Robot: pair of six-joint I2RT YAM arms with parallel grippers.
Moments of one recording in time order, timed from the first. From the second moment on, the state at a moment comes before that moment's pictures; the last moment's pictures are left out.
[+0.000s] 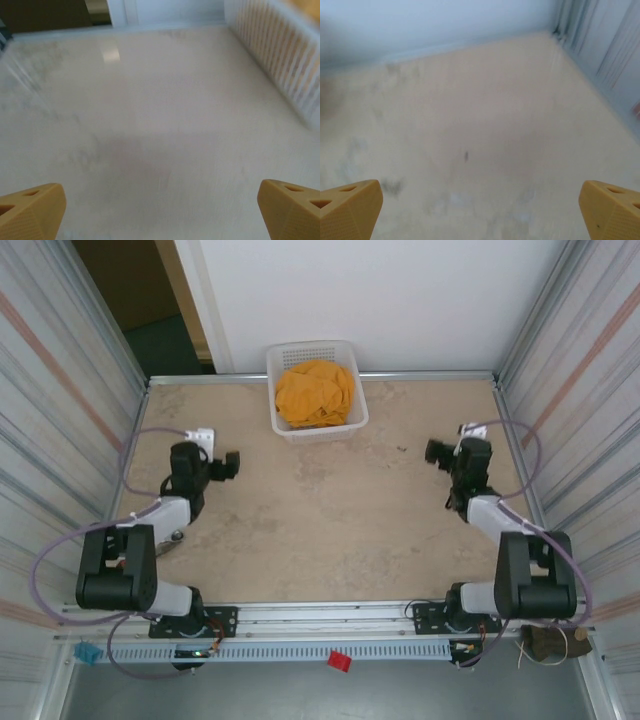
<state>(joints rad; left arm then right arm) -0.06 1.39 0.66 0.28 -0.03 0.03 0.00 1.30 0.67 0.22 0.20 0.21</state>
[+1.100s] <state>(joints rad) -0.42 2.65 2.49 -0.42 0.35 -0.32 -0.05 0.96 1.18 -0.74 -0.04 0.54</state>
